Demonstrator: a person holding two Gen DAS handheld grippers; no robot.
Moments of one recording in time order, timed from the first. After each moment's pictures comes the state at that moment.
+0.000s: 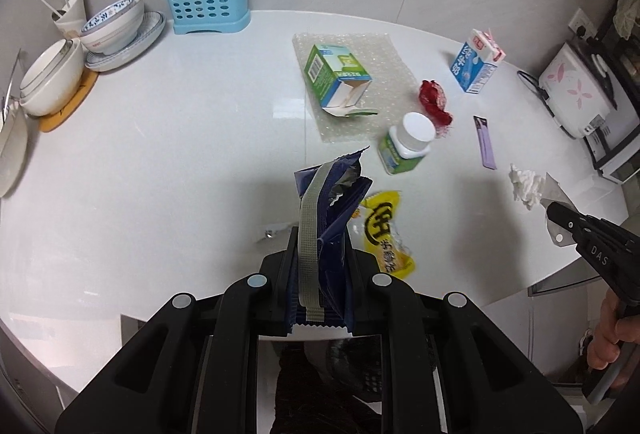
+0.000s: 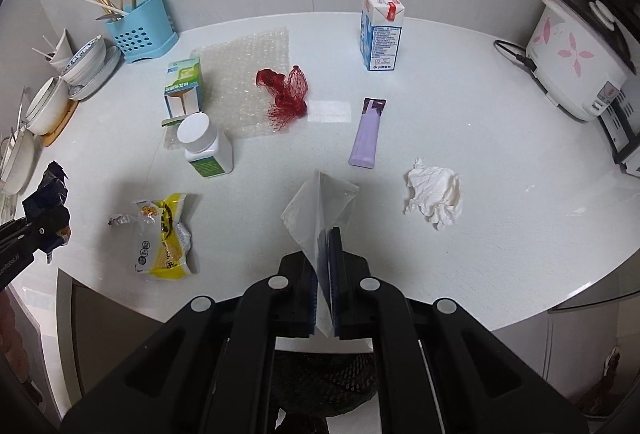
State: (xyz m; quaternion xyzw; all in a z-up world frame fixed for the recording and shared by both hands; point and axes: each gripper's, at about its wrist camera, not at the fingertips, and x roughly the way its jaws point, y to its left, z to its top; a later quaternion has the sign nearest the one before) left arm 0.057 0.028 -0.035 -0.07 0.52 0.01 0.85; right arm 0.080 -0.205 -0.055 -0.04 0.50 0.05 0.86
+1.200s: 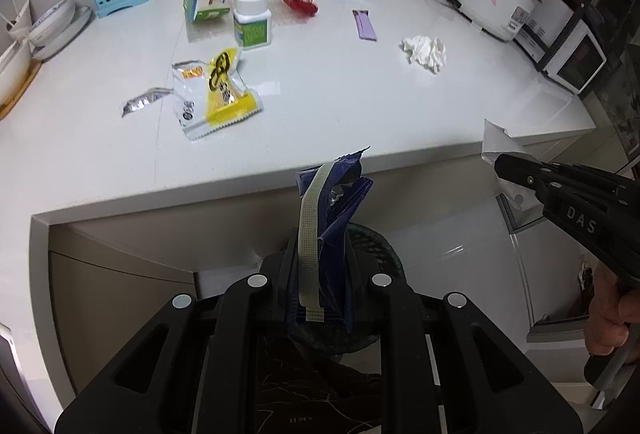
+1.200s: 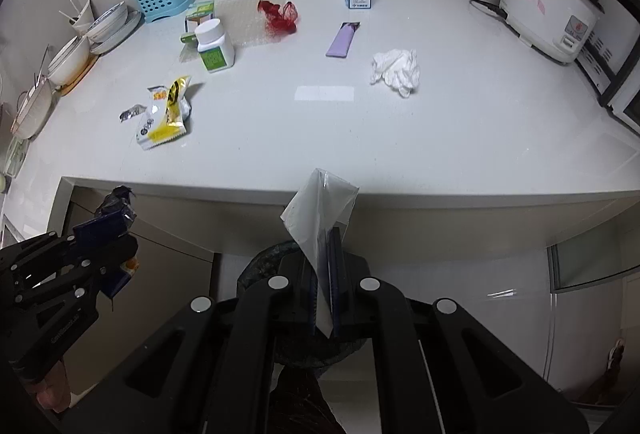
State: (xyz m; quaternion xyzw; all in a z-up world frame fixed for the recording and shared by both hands) left arm -0.069 -0.102 -0.100 -0.03 0.53 -0.09 0.84; right arm -0.055 -0.257 -0.099 -0.04 0.51 0.07 0.86
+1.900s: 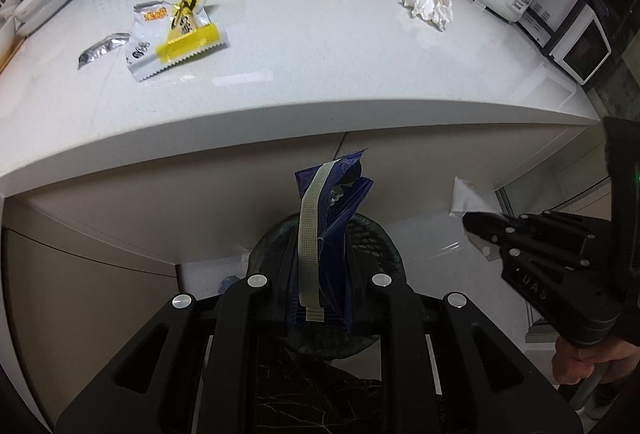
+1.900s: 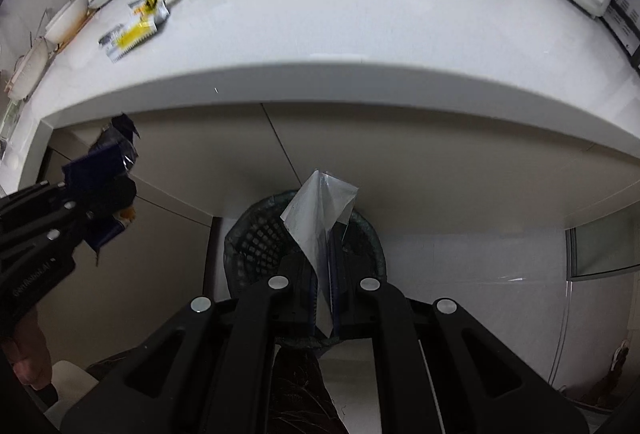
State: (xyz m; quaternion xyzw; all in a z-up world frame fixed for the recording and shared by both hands) left arm -0.072 -0.124 -0.169 -0.04 0.54 -0.10 0.84; right arm -0.068 -0.272 -0.209 -0.04 0.56 0.09 0.82
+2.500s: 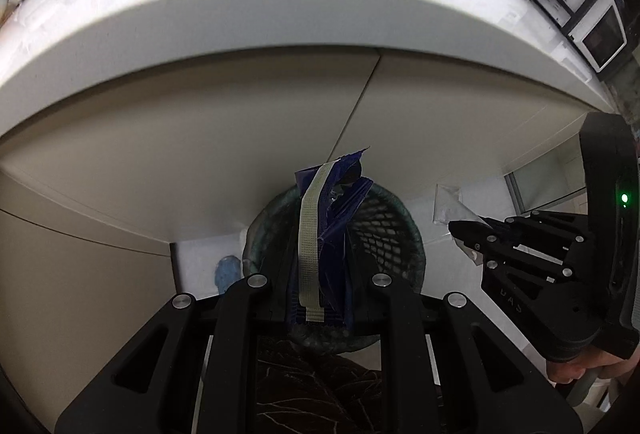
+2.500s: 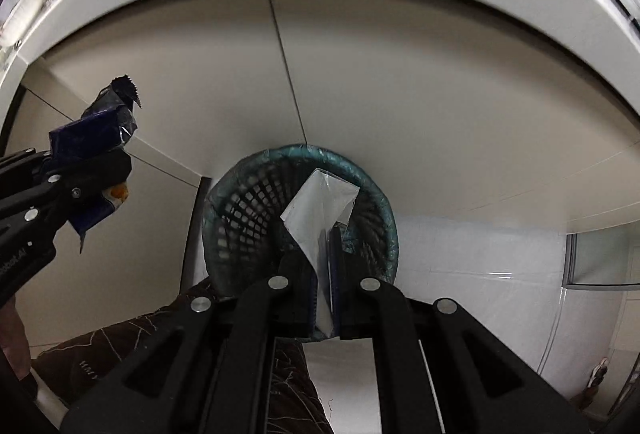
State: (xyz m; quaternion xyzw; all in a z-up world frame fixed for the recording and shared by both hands) left arm -0.072 -0.117 -0.236 -0.04 0.57 -0.09 0.82; right arm -0.064 -0.254 -0.289 -0.09 0.60 0.10 0.79
